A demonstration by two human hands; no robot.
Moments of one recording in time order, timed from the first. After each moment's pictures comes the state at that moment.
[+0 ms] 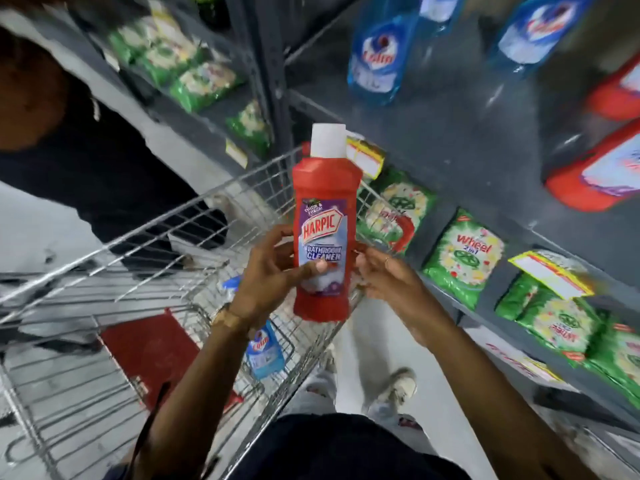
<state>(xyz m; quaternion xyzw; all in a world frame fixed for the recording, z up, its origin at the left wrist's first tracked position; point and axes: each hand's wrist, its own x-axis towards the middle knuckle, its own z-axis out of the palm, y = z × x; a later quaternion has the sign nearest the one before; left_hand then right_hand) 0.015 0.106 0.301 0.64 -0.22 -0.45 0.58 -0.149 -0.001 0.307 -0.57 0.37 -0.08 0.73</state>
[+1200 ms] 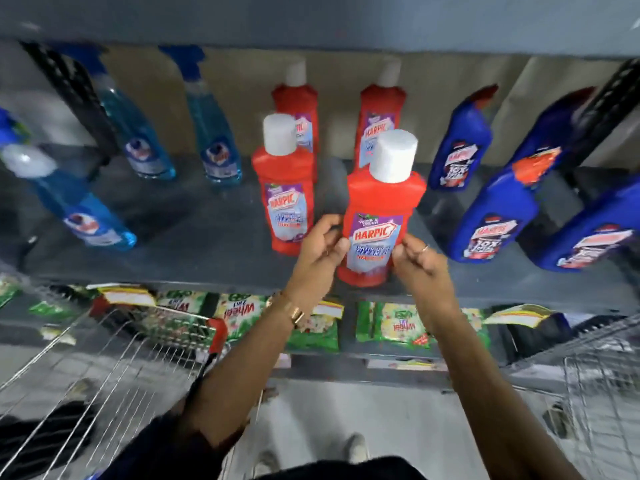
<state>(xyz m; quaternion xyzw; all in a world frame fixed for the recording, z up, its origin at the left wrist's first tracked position) -0.281 -0.138 0.386 0.40 -0.55 -0.53 0.51 -0.448 -0.133 0.369 -0.53 0.44 -0.52 0.51</state>
